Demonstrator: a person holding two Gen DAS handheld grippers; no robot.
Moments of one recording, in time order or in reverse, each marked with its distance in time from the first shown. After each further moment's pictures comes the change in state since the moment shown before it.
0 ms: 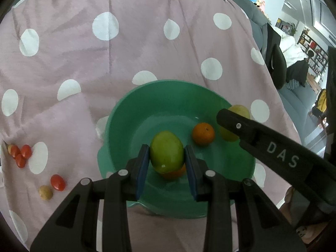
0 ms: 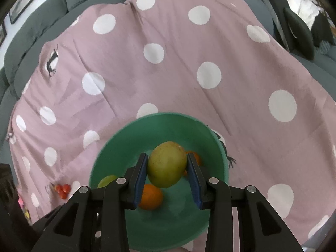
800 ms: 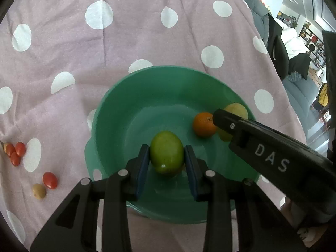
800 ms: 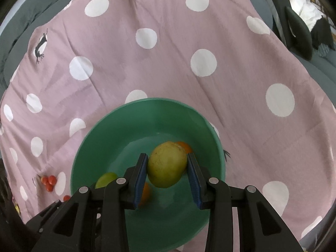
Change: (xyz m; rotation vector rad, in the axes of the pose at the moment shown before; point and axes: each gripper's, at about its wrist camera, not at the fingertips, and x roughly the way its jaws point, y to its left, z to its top) left arm 0.017 -0.004 -0.005 0.021 0.057 0.002; right arm 0.016 0.001 -0.002 -0.029 0.073 -0.065
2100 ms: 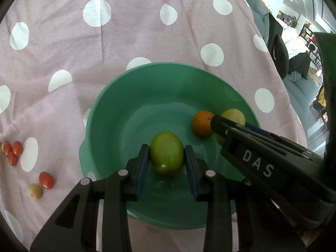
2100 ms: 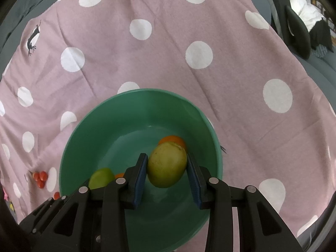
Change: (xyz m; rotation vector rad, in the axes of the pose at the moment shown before) left arm 0.006 0.000 -0.001 0.001 0.012 -0.009; right arm 0.008 0.001 0.001 -0.007 0.042 -0.051
